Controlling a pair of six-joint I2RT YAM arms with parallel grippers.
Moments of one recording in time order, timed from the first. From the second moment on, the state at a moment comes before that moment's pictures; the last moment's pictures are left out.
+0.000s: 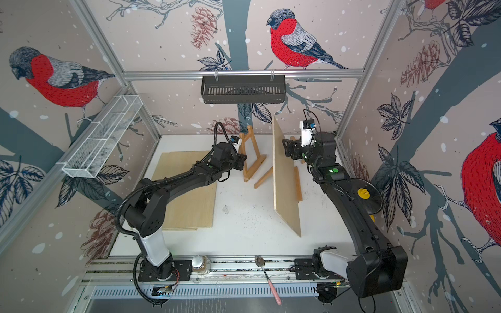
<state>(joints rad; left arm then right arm) -0.59 1.83 1.27 0.05 0.05 -0.25 0.20 1.21 1.15 -0.21 -0.25 0.10</state>
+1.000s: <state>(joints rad) -0.45 1.42 1.35 -0.41 0.21 0.04 0.31 1.15 1.19 -0.18 -0.23 0.05</state>
